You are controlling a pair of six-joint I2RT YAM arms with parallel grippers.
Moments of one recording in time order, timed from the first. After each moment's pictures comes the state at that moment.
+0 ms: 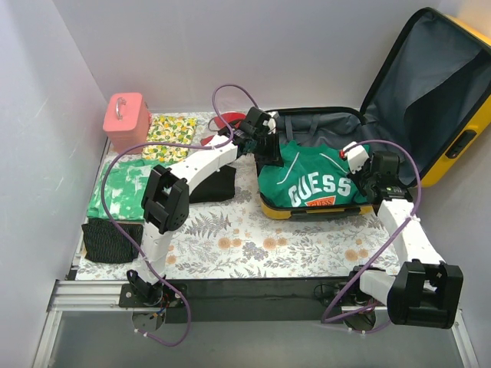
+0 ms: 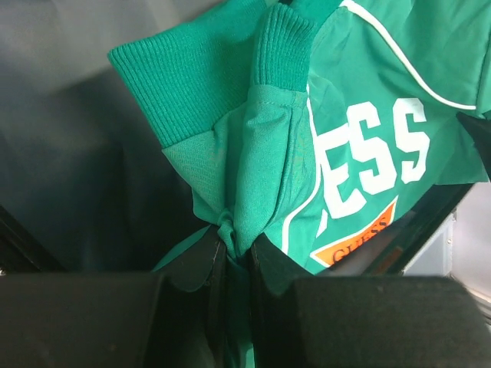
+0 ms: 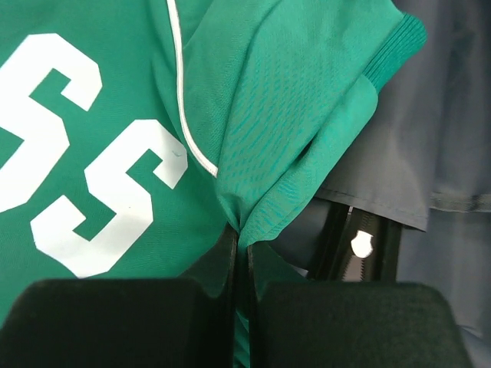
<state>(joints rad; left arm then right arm) -0.69 2.12 1.90 -0.57 0.30 -0.58 -0.04 1.11 0.76 -0.34 -0.04 -0.69</state>
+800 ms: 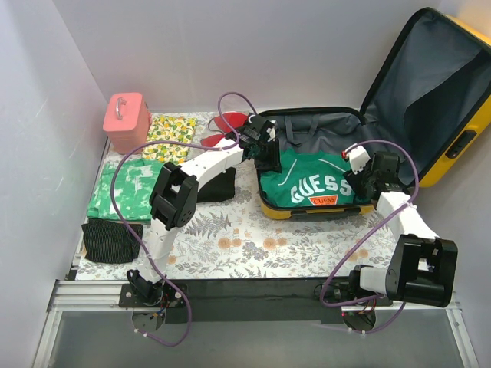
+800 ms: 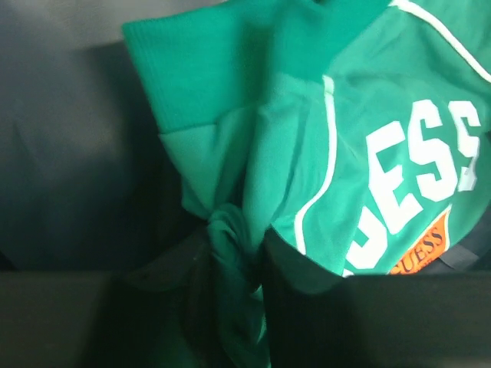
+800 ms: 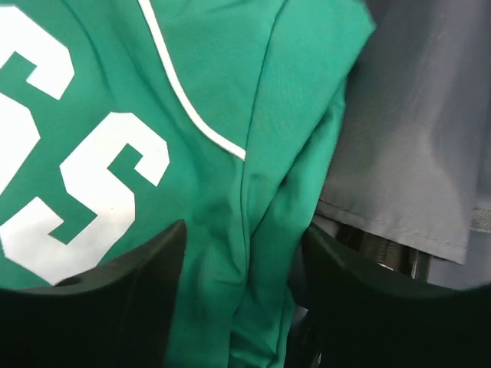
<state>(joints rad) -0.69 2.21 1.89 -0.58 0.22 -0.61 -0.10 1.26 0.72 -0.20 -0.05 -0.74</state>
